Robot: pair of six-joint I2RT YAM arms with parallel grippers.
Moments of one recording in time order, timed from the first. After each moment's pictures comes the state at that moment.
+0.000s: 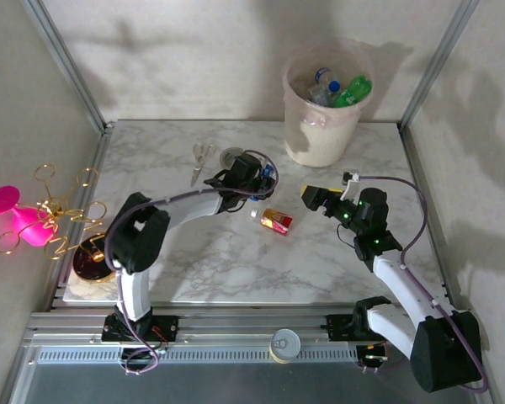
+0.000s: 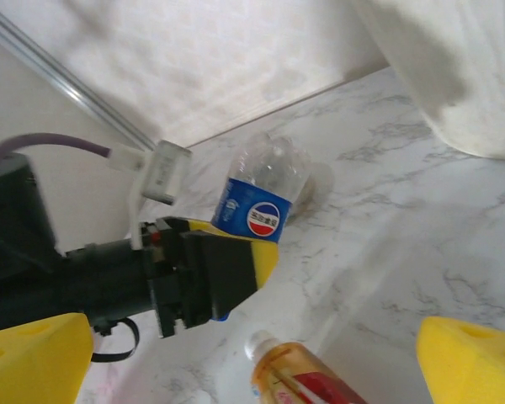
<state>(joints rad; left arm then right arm) -0.67 1.89 1.29 -0.04 -0.05 -0.37 0.24 0.99 0.50 0.26 -0.46 0.59</state>
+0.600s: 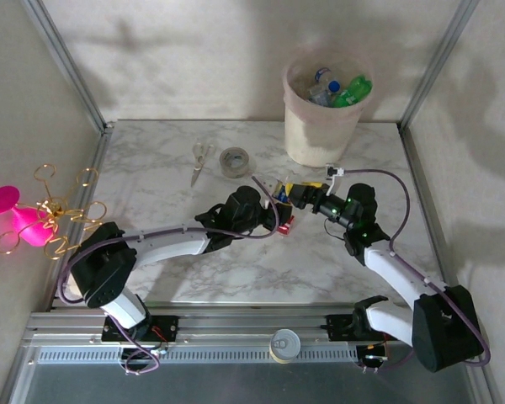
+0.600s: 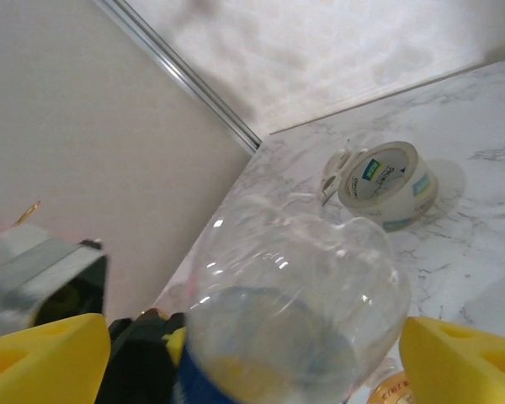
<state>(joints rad) -0.90 1.60 0.97 0.23 -0.03 -0.38 0.34 1.13 0.53 0.49 -0.57 0.67</state>
